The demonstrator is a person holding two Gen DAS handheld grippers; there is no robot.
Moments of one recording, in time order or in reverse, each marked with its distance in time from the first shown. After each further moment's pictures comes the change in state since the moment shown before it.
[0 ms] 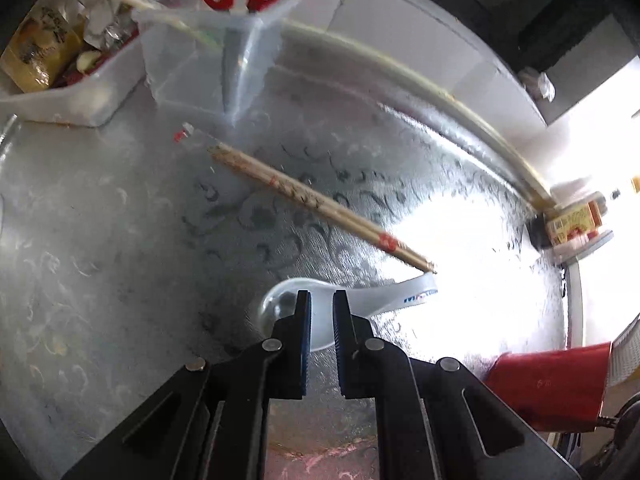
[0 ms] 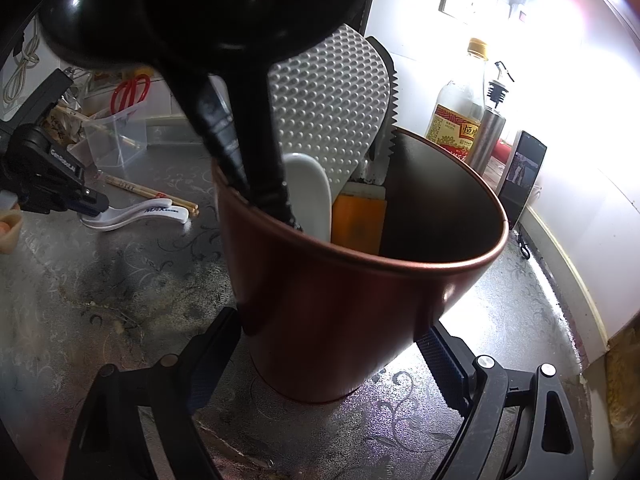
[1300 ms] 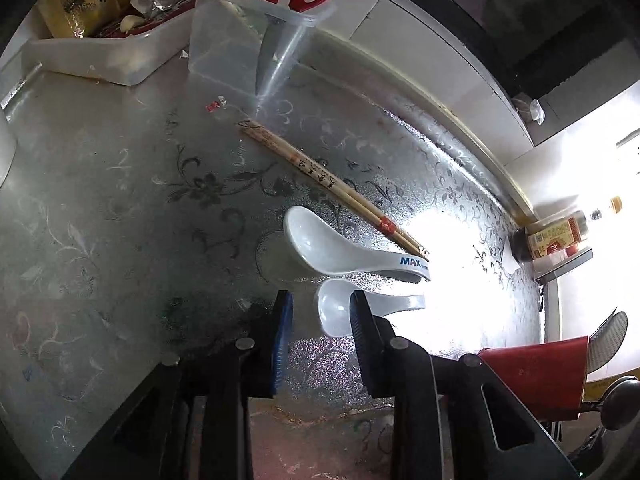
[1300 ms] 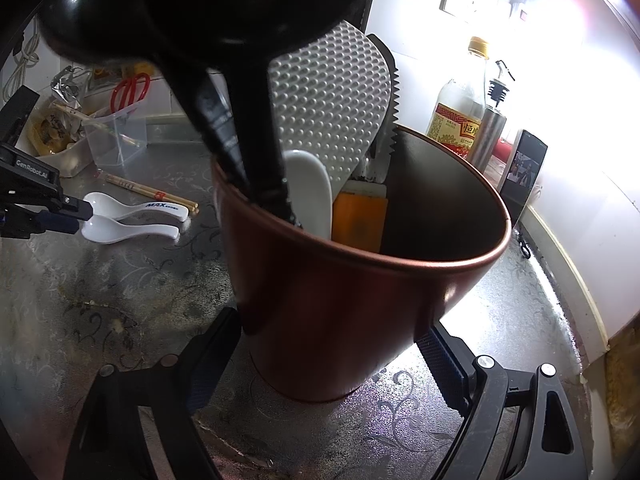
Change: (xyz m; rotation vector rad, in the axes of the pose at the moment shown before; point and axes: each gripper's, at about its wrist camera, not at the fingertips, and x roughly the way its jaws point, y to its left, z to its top) left arm -0.013 0.022 -0.027 -0.094 -0.055 -0.073; right arm -0.002 -0.002 -0.001 -0.004 0.004 -0.001
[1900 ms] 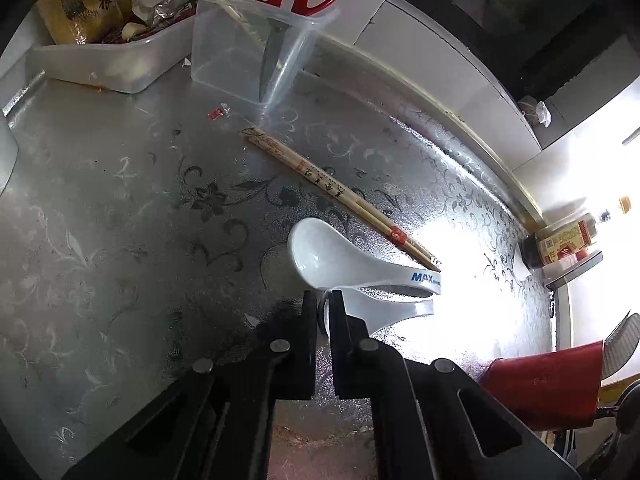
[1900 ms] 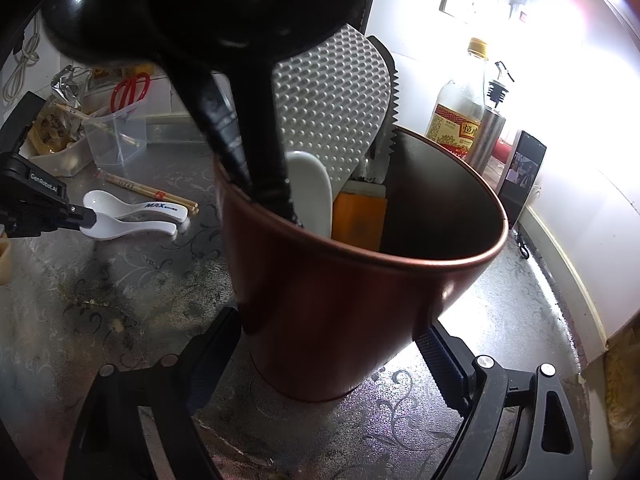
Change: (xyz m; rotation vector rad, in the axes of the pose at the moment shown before) left arm 0.006 -0.002 -0.002 0.012 -0.061 0.026; right arm 0.001 0.000 0.000 -0.003 0.002 -0.002
